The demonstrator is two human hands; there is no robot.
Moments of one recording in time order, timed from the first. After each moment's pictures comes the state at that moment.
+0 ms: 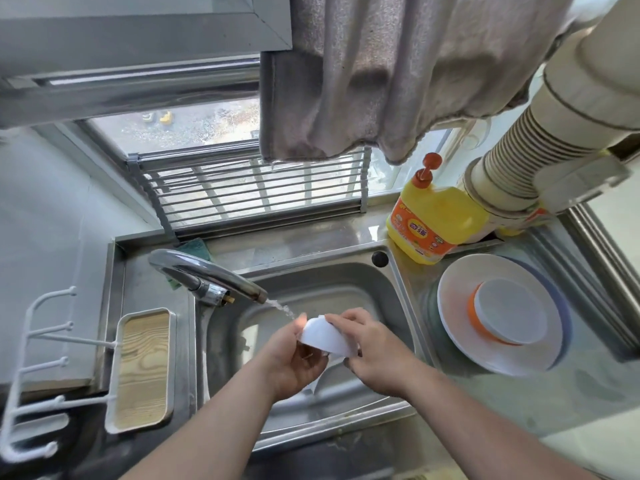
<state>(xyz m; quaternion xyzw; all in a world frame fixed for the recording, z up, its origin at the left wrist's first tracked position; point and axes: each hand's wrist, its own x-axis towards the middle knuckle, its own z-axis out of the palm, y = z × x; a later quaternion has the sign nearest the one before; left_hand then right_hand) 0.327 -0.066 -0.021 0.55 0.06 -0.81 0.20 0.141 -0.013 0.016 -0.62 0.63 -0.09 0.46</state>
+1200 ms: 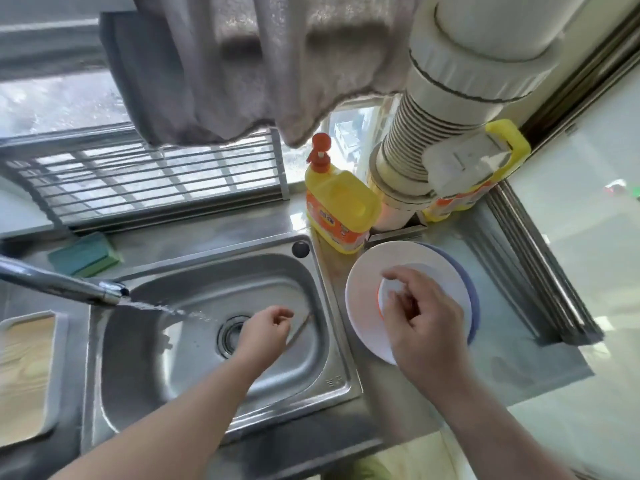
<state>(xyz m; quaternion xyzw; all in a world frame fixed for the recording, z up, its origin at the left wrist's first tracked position) 0.191 -0.047 -0.045 0.66 -0.57 -0.48 0.00 -0.028 0.037 0.096 -0.53 0.74 -0.39 0.16</state>
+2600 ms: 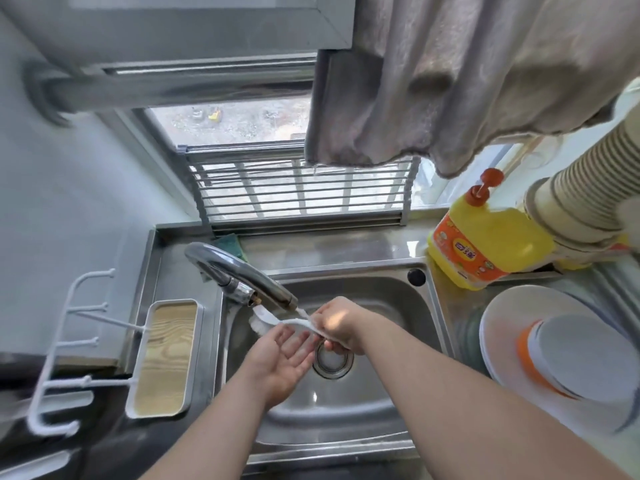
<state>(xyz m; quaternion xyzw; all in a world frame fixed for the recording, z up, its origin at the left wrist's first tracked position) 0.374 -0.075 -0.037 0.58 0.10 -0.73 0.33 0.226 -0.124 -0.018 -0.34 0.66 -0.05 0.67</state>
